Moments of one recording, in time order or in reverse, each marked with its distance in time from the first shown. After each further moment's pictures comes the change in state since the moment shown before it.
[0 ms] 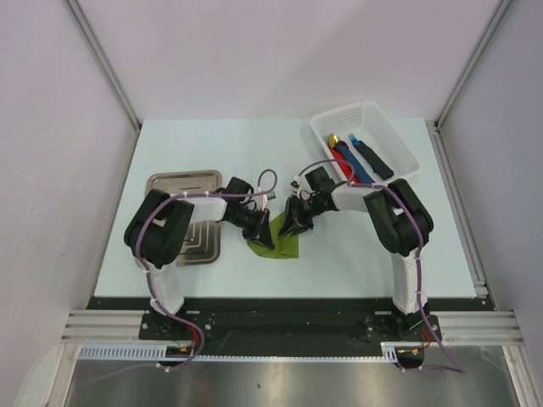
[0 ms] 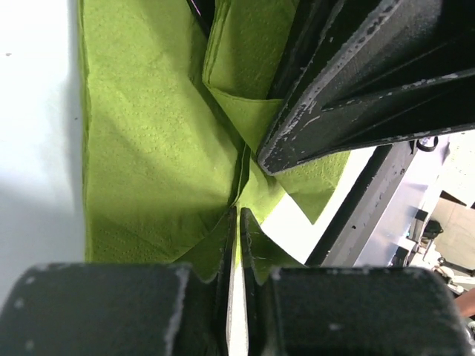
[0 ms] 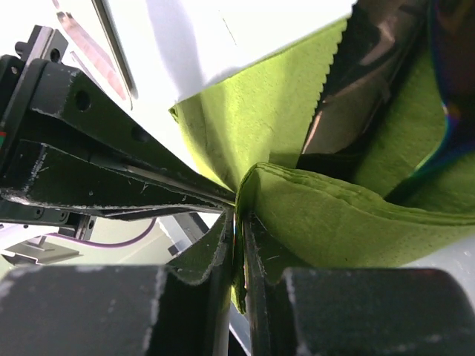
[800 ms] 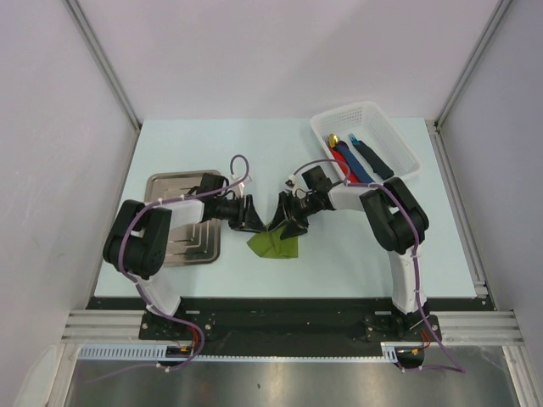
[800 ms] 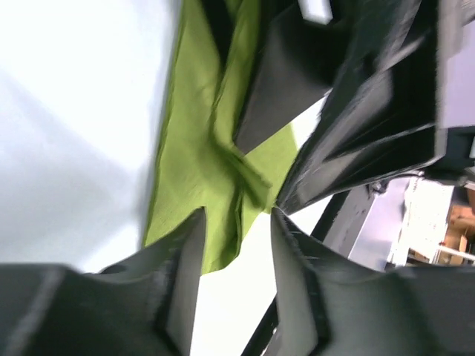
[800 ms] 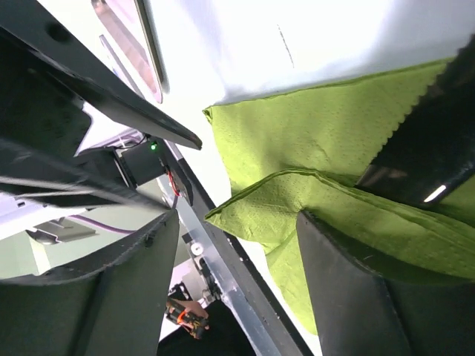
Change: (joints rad) left arm 0.152 -0.135 -0.116 0.175 0.058 -0.115; right arm 0.008 0.043 0.034 0.047 -0.077 0.028
